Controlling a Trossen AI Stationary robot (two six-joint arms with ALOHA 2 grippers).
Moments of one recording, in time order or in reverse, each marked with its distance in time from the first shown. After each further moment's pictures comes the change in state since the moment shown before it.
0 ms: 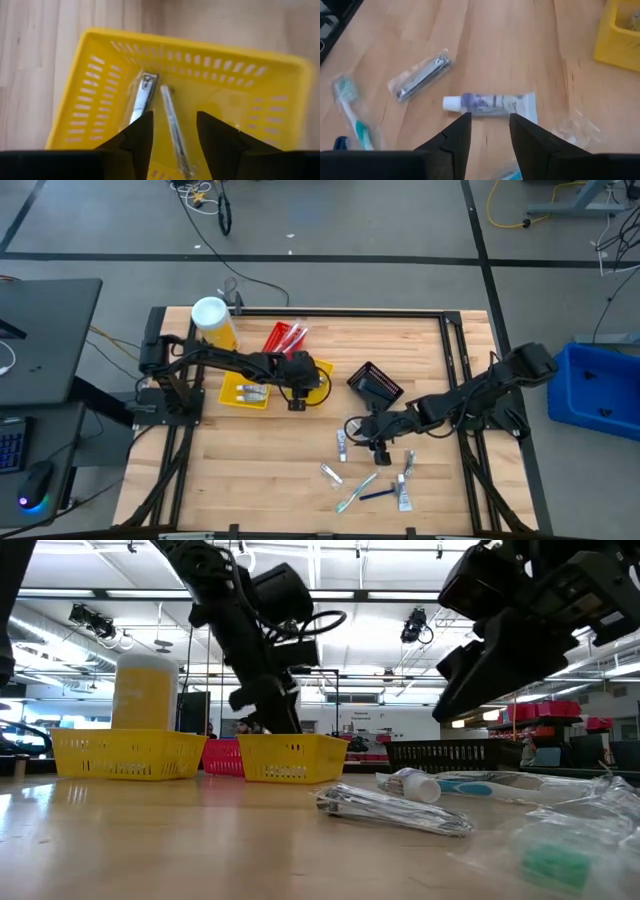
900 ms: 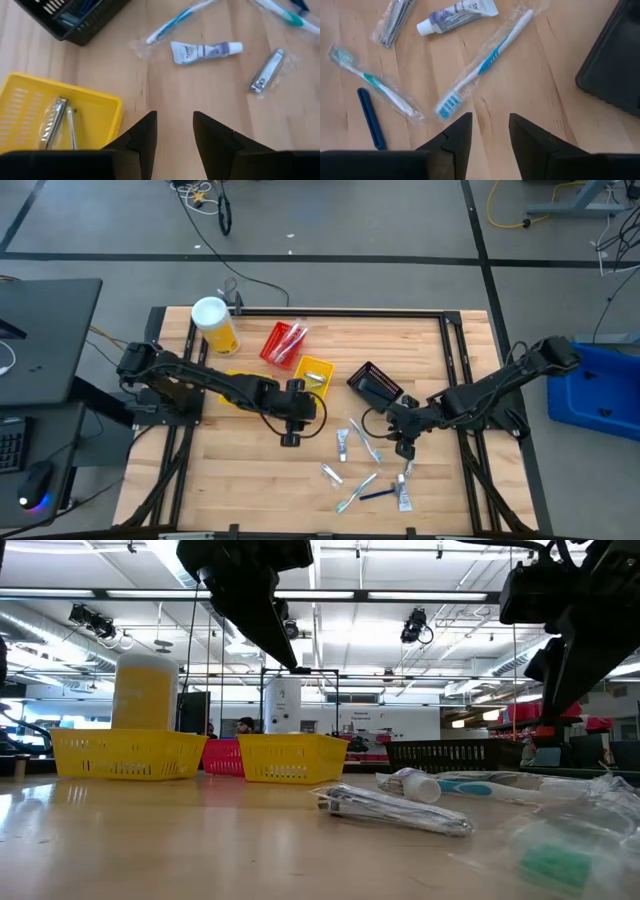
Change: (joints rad) left arm -0.311 -0.132 0.154 -0.264 -0.006 -0.337; right arm 0.056 -0.294 0.000 -0.589 0.003 0.468
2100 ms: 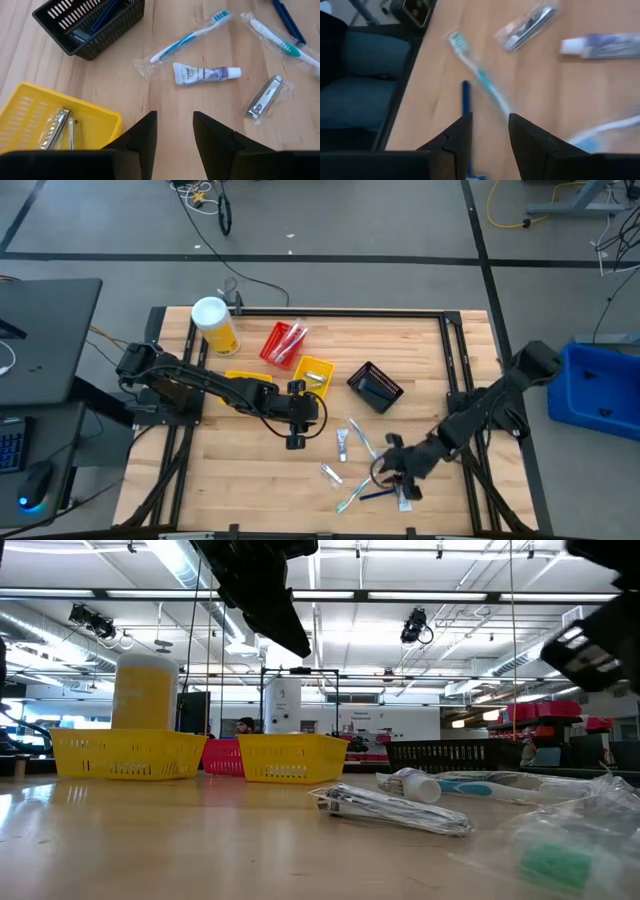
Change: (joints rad) left arm -0.032 0.001 0.000 0.076 -0.063 -0.074; right arm 0.293 0.233 0.000 0.473 0.018 -0.127
